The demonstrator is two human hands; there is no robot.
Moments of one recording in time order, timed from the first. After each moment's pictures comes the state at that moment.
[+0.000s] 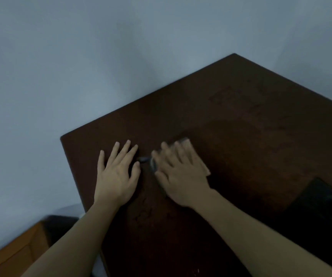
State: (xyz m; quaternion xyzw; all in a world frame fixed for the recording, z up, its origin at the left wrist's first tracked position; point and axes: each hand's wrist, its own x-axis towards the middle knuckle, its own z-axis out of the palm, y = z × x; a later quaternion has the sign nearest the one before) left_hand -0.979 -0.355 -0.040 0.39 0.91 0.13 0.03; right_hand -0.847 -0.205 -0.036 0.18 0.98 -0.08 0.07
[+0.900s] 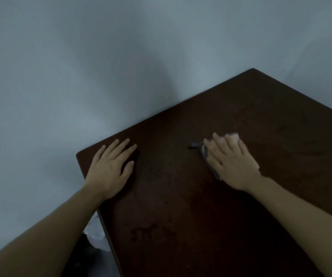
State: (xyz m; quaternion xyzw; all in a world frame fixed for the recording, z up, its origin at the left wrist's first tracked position) left_hand -1.113 -0.372 -0.032 0.47 0.88 0.08 0.05; right_hand -0.880 -0.099 -0.029 0.26 0.96 -0.02 0.13
